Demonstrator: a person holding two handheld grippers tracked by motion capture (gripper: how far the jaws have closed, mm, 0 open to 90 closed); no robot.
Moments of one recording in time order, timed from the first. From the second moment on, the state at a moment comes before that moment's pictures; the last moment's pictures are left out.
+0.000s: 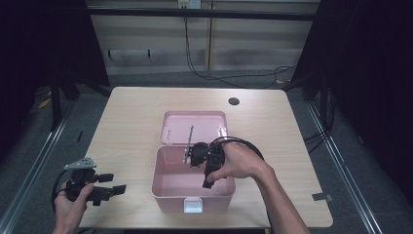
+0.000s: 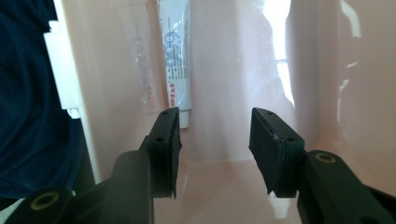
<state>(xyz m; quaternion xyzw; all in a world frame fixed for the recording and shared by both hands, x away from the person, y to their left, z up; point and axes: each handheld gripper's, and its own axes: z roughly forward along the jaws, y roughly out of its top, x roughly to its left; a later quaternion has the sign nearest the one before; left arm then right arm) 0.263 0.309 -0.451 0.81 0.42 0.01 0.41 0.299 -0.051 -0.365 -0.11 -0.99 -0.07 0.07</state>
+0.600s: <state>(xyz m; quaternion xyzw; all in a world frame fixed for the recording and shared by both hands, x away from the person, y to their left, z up) 0.263 0.310 -0.451 0.81 0.42 0.00 0.41 0.299 -0.067 -0.340 -0.12 -0.99 -0.09 0.04</state>
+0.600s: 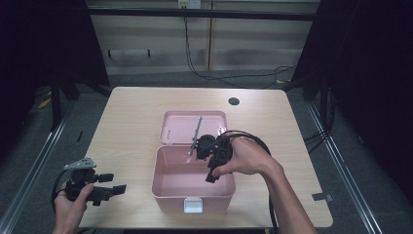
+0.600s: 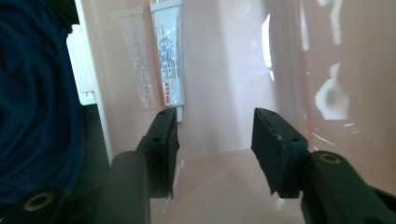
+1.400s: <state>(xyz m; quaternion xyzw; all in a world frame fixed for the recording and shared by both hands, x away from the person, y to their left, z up) 0.263 0.310 -0.451 0.81 0.42 0.01 0.41 0.292 -0.120 -0.312 -0.18 -0.98 -0.12 0.01</state>
